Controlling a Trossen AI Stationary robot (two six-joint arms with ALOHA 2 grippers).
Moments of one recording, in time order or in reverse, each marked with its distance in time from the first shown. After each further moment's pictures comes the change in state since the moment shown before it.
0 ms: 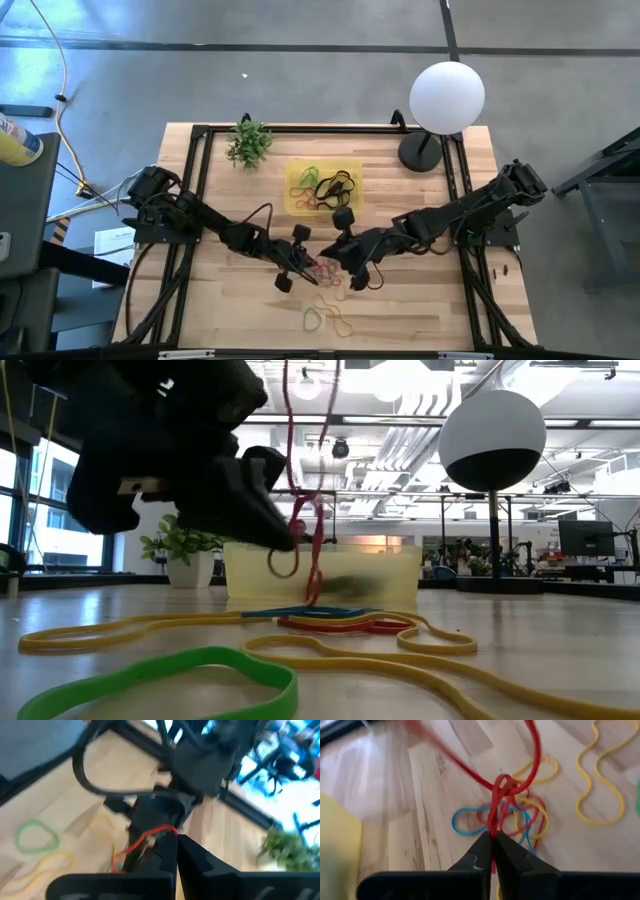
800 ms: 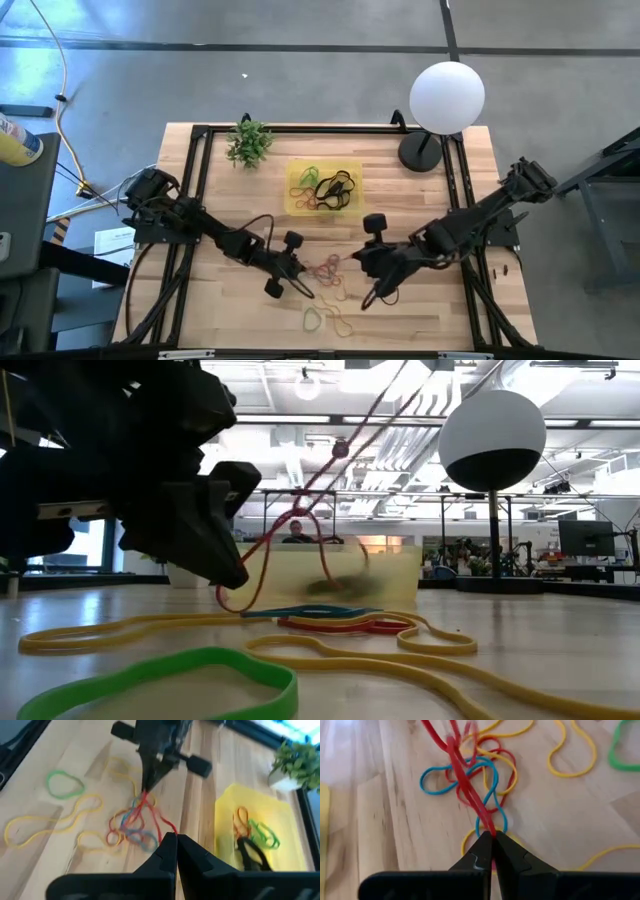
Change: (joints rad) left arm -0.077 -0.005 0.000 -0.171 -0.054 -0.081; right arm 0.144 -0.083 0.000 -0.432 0.186 0.410
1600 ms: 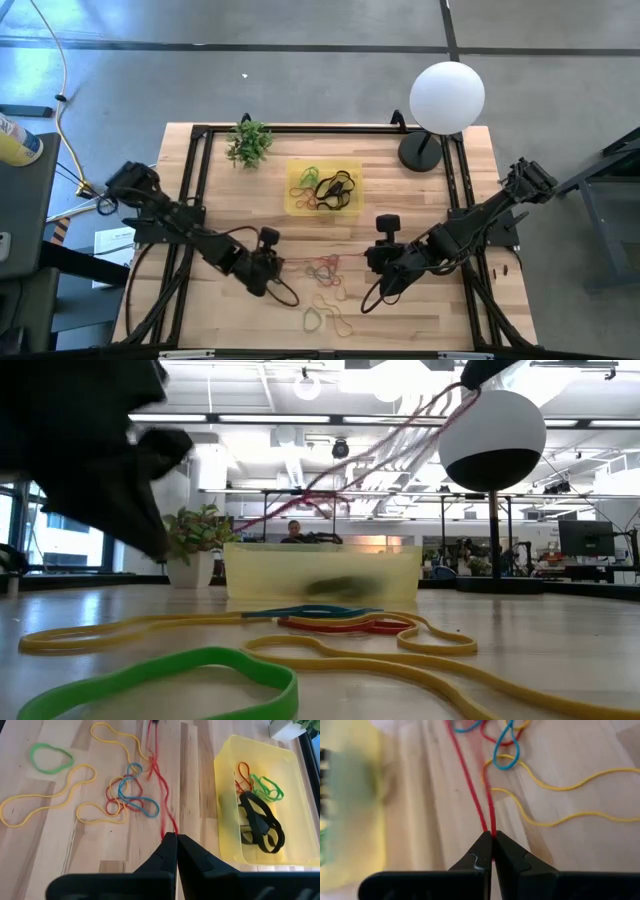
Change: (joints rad) left arm -0.157 -0.179 0.000 -0.436 -0.275 -0.234; right arm 0.042 0.000 0.000 -0.194 0.034 0.245
